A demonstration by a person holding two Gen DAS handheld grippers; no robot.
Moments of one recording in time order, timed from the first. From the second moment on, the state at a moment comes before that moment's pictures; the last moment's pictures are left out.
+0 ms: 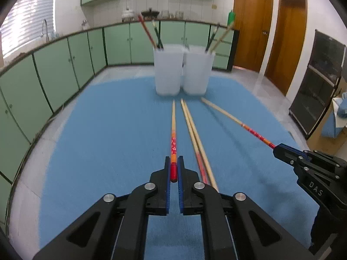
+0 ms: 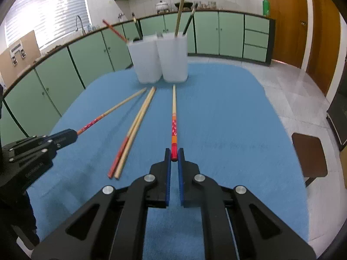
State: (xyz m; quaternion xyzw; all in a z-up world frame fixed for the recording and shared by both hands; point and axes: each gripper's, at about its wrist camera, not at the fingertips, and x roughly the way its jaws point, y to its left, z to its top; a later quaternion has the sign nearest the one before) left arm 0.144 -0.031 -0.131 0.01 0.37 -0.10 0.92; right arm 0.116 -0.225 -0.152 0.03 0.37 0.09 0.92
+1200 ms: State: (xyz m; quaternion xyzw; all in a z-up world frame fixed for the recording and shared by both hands) left arm 0.184 -0.033 0.027 0.01 0.21 -0.18 0.96; right arm 0.188 -0.218 0.056 0.00 0.21 0.16 0.96
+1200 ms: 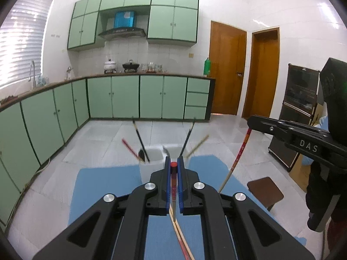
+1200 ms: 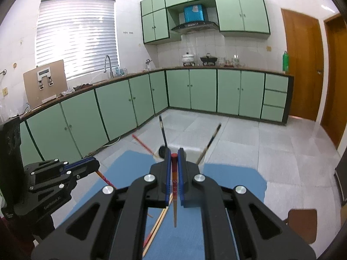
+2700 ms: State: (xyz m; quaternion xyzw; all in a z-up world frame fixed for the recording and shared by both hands) left arm 0.222 -0.021 0.028 0.00 0.16 -0.13 0.98; right arm 0.204 -0.272 0.039 0.02 0.14 0.06 0.99
